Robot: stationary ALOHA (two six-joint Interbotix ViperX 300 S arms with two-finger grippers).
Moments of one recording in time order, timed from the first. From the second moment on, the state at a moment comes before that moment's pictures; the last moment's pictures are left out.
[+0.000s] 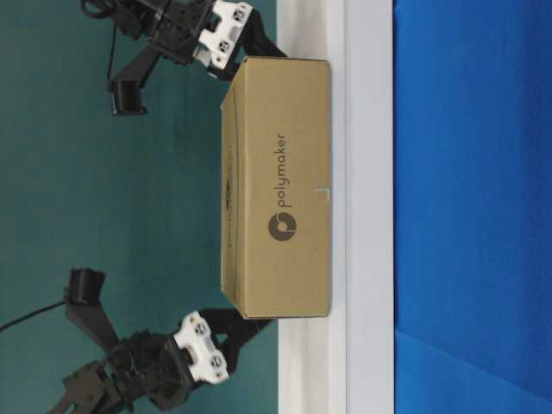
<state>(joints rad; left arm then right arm) 0.62 0.00 0.42 0.05 0.48 0.28 -0.81 0.11 0.42 0.52 0.67 -1.00</state>
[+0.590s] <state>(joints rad) 0.66 -0.21 0.54 0.05 0.53 0.29 -0.85 -0.09 0.53 0.53 0.68 -0.93</state>
